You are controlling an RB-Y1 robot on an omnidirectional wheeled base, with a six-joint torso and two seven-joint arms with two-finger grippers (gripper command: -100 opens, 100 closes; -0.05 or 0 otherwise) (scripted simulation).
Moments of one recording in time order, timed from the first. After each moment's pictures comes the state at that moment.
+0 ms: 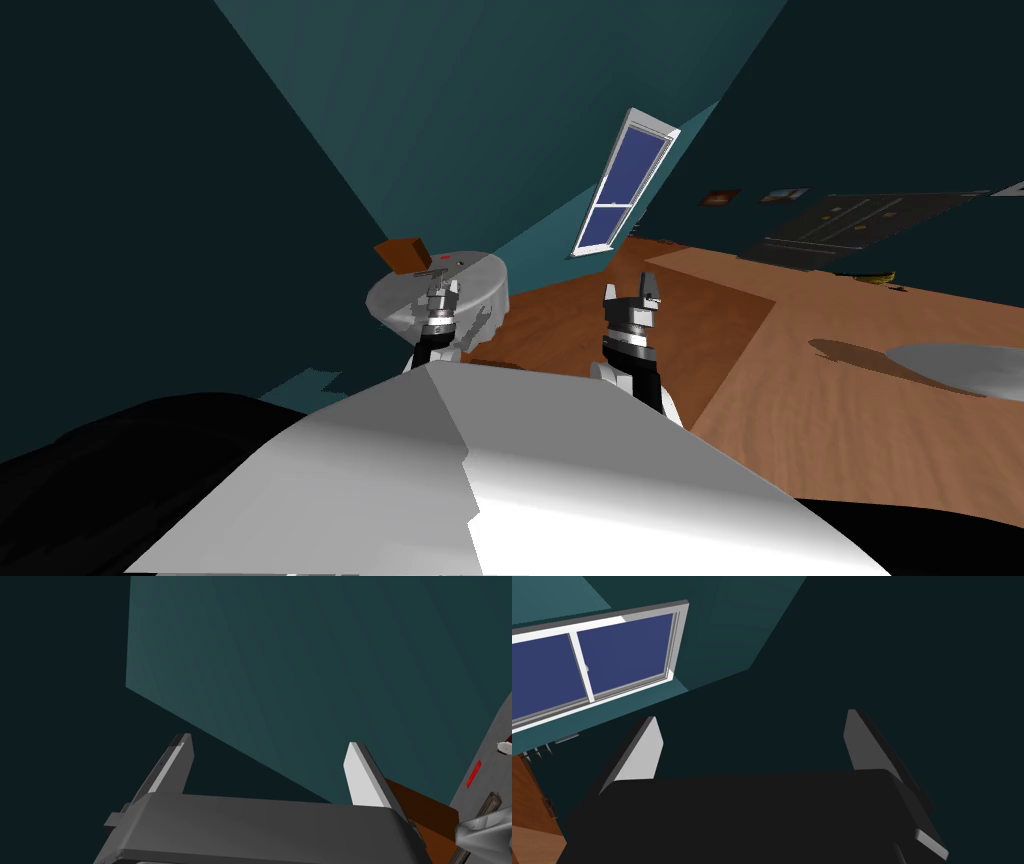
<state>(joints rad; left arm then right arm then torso) 0.52 0.00 -0.07 -2.24 0.02 -0.44 -0.04 0.53 0.01 -0.07 -2.34 0.06 -0.41 -0.14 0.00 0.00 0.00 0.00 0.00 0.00</state>
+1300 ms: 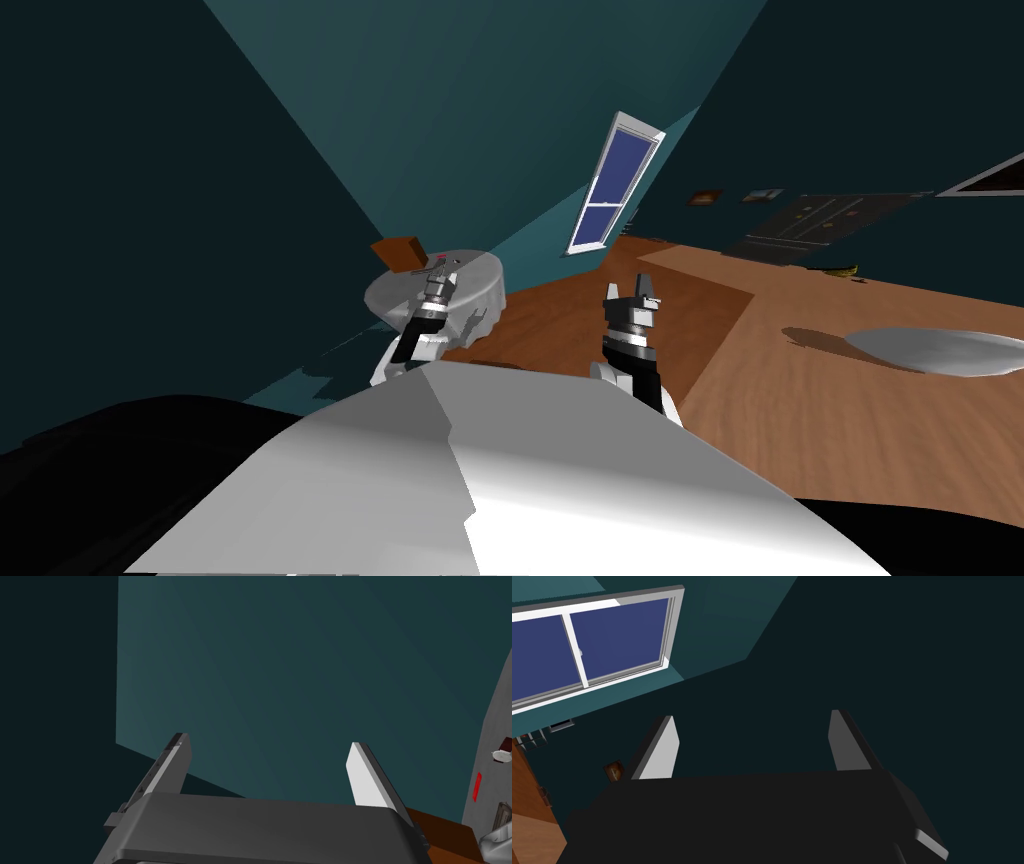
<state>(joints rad) 0.39 0.19 0.03 -2.30 0.03 -0.17 0.01 0.53 0.01 -0.07 -2.34 0.06 -0.41 -0.14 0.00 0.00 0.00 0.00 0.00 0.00</state>
